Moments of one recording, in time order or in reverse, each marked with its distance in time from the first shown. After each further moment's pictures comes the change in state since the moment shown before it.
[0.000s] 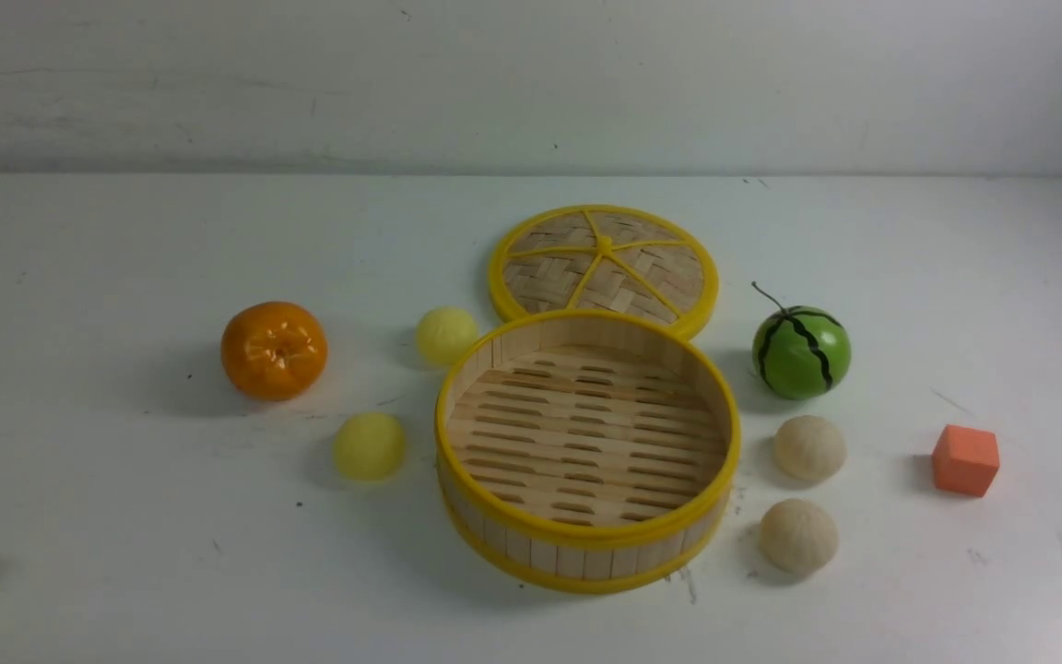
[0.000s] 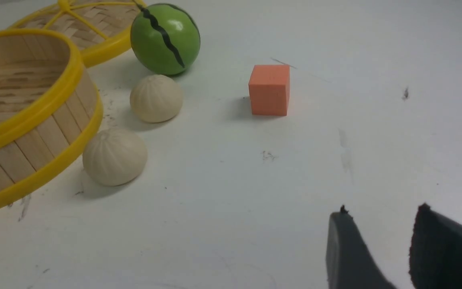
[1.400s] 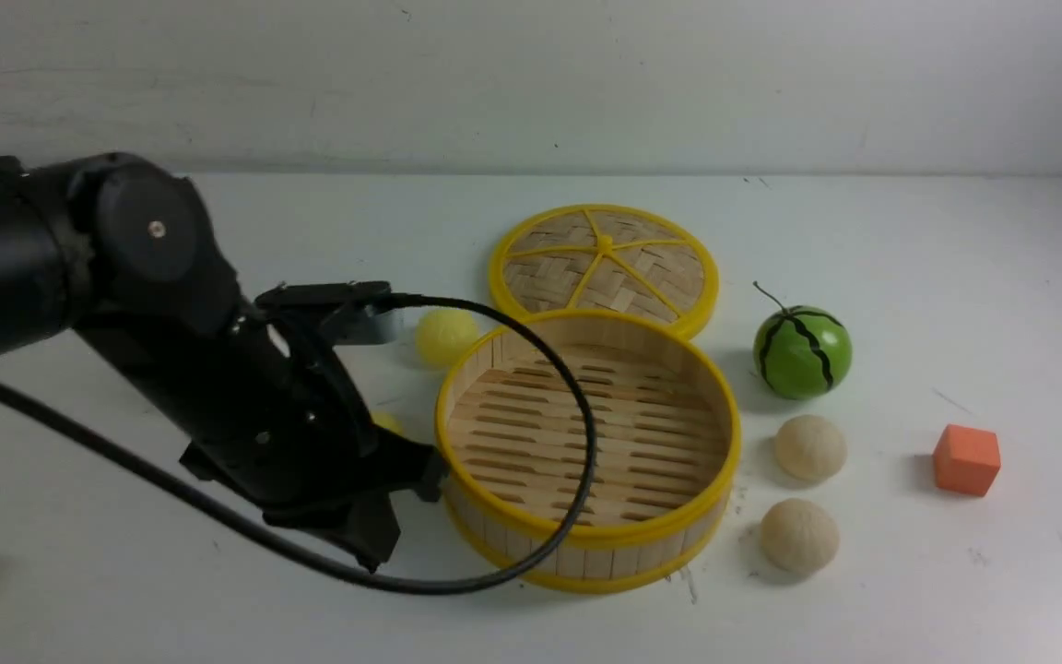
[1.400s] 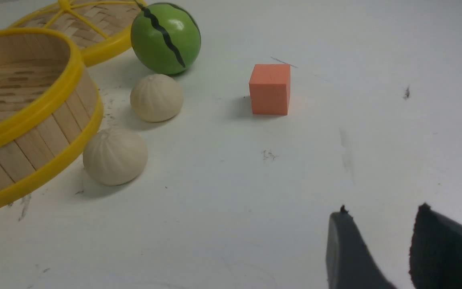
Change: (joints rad) right arm 0.000 0.000 0.000 0.000 -0.001 0.000; left arm -0.299 1.591 -1.200 -0.172 0.617 0.339
